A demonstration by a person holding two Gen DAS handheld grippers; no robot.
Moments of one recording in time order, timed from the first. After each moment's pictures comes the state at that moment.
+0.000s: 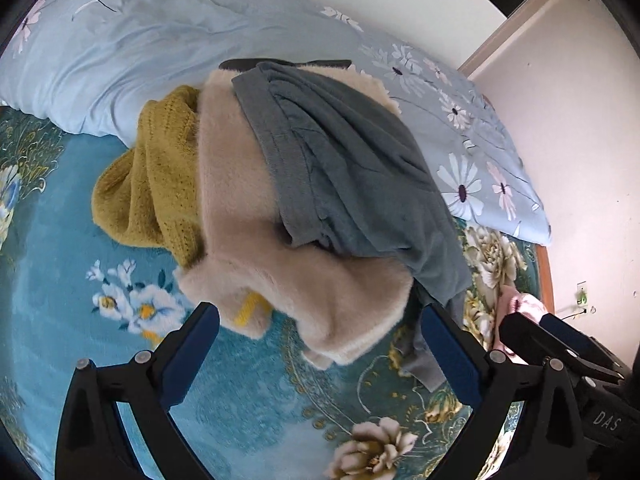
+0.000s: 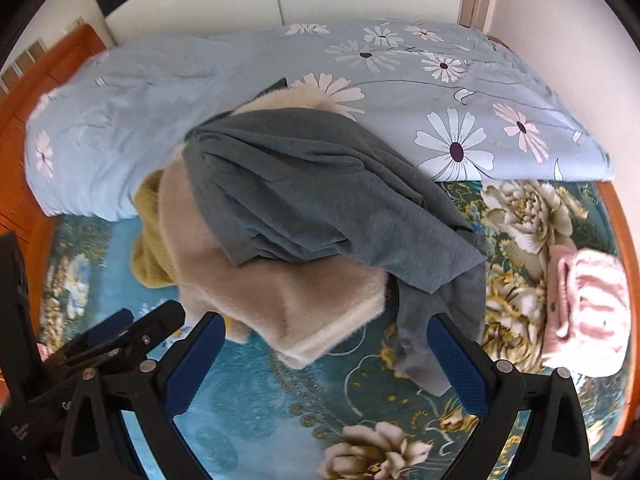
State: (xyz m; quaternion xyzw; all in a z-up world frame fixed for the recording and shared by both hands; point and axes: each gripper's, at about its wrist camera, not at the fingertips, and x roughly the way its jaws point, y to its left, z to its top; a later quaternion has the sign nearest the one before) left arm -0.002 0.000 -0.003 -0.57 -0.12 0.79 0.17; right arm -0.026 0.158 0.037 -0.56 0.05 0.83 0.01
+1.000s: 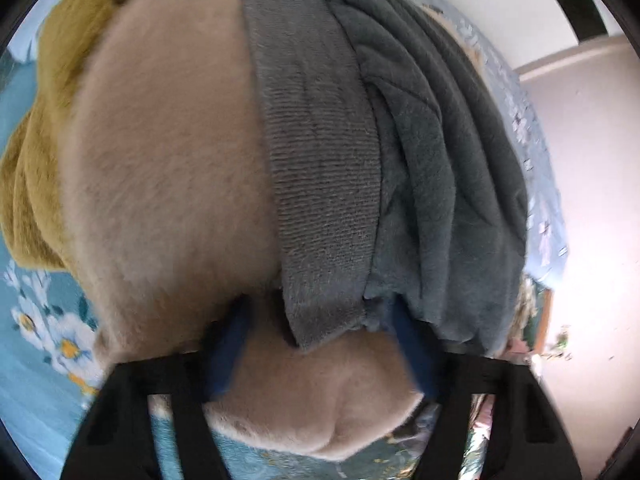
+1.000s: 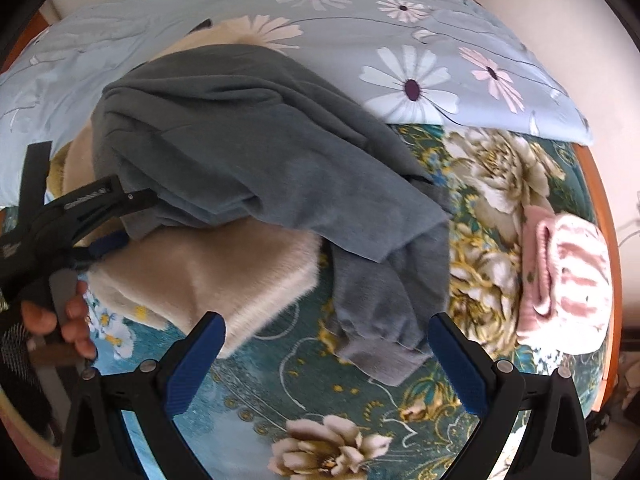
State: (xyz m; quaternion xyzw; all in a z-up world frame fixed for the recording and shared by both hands) left arm -0.087 0.044 -0.122 -0.67 -0.18 0.70 0.13; right arm -0.035 0.205 -0.032 -0.64 0.04 0.76 0.07
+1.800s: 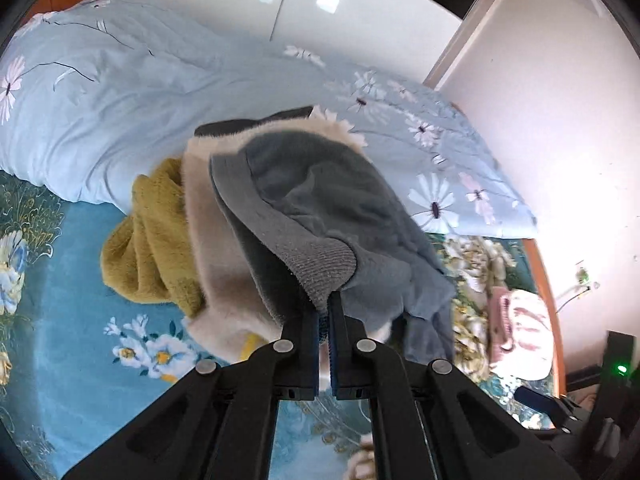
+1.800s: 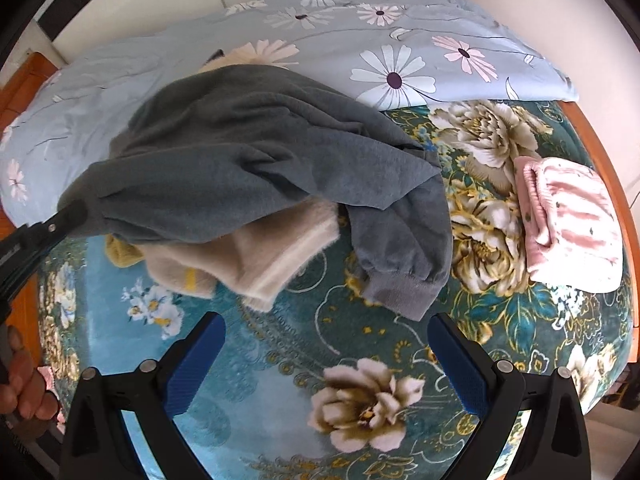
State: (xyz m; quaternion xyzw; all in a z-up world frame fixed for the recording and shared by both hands) left arm 0.022 -0.004 0.070 -0.50 -0.09 0.83 0.22; right arm 0.046 0.196 0.028 -0.60 0.11 0.79 0.07
